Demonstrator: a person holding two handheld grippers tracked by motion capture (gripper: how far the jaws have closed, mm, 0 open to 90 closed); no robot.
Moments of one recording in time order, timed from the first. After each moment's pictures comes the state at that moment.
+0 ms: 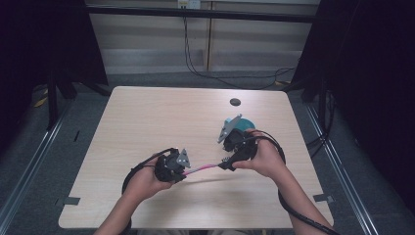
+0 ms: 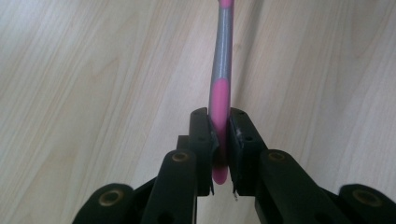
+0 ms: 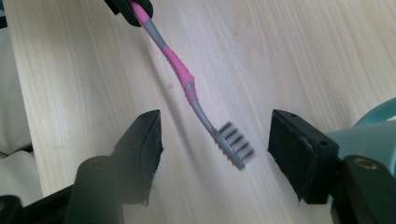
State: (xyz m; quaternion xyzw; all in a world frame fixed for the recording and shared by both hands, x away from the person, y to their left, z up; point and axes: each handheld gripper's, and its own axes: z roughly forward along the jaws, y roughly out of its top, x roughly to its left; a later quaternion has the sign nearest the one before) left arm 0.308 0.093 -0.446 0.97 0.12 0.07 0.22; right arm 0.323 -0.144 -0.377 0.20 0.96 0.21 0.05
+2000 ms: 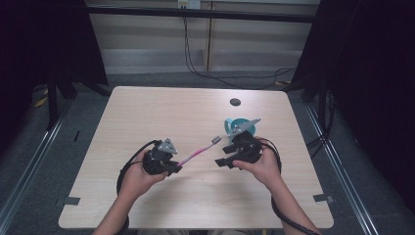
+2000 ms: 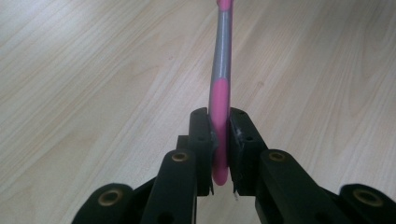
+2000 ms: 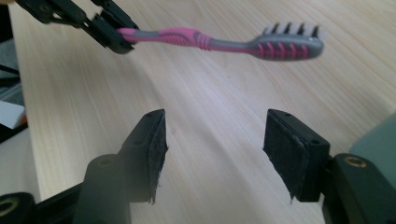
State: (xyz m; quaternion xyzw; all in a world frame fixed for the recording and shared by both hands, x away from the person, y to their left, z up) left arm 0.321 0.121 -0.440 0.92 0.23 0.04 0.32; right arm 0.327 -0.169 -0.413 0.31 0.88 0.36 0.02
